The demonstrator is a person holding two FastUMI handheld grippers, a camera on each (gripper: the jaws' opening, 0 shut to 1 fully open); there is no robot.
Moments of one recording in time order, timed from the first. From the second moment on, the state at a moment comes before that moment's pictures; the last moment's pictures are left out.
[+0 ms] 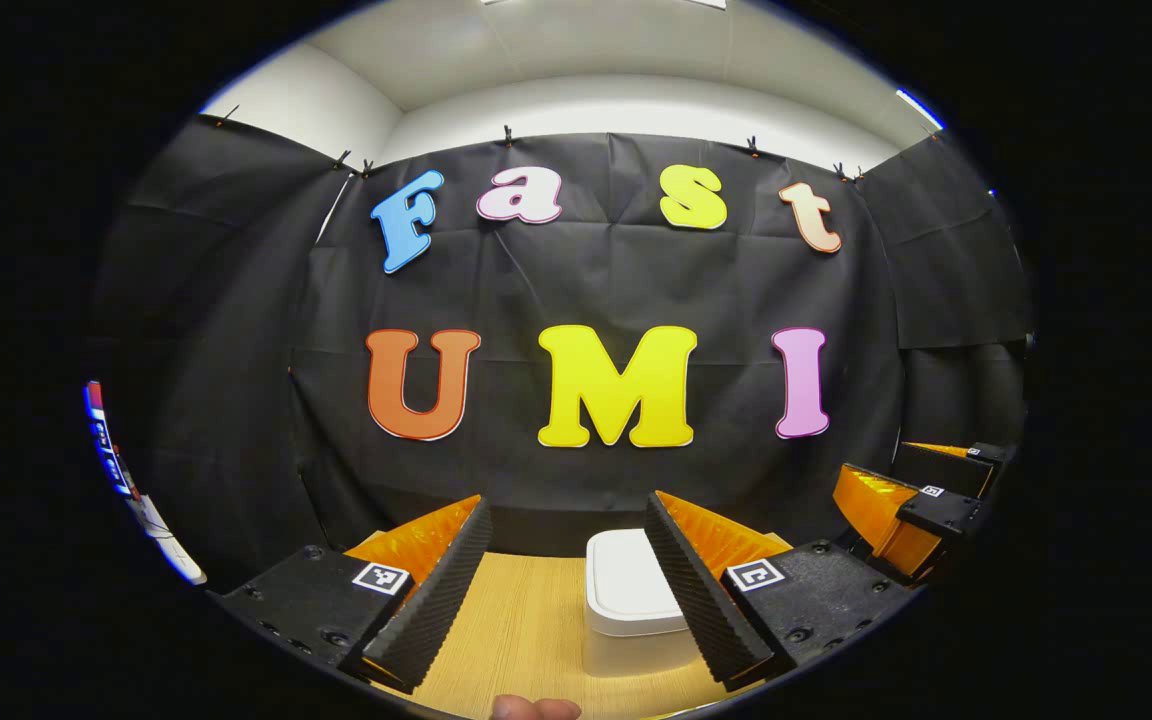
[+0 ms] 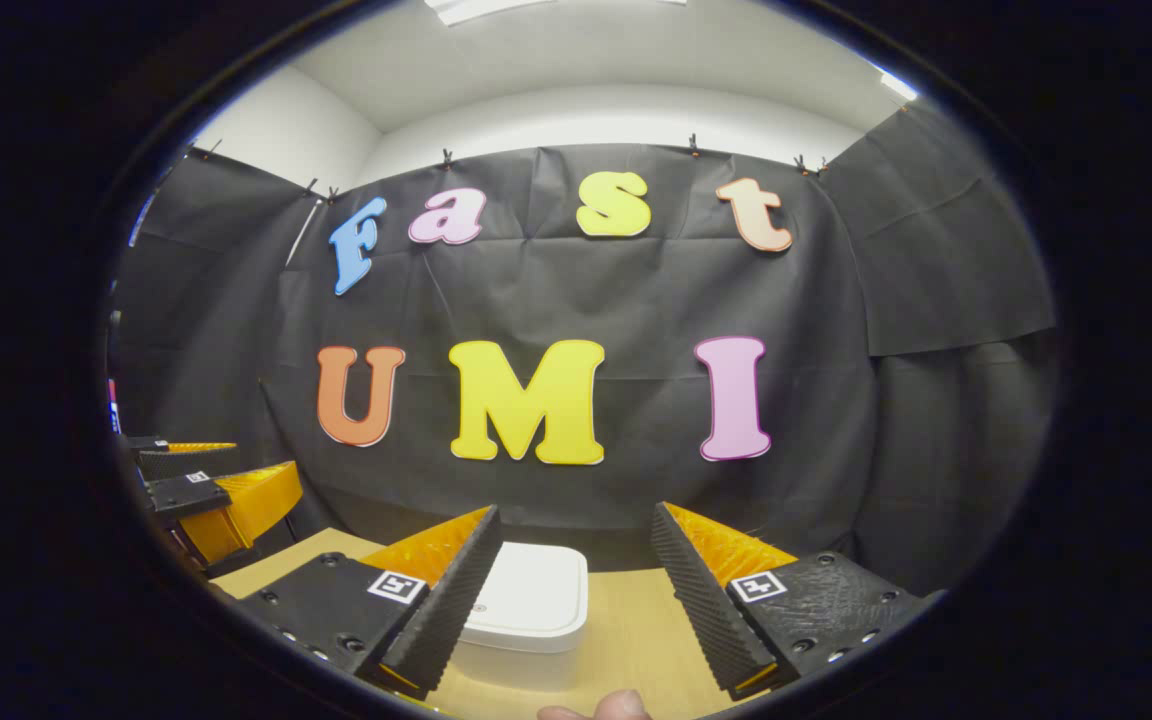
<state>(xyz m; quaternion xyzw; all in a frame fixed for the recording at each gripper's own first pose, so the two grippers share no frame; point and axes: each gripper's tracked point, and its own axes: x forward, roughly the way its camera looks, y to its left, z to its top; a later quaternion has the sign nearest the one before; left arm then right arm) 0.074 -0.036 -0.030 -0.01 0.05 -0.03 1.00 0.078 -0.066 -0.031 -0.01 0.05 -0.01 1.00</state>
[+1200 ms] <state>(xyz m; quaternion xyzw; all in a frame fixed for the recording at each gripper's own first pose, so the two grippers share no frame) 0.075 -0.030 -0.031 -0.01 0.05 -0.02 1.00 0.085 -0.057 -0.035 -0.01 0.06 0.00 1.00</state>
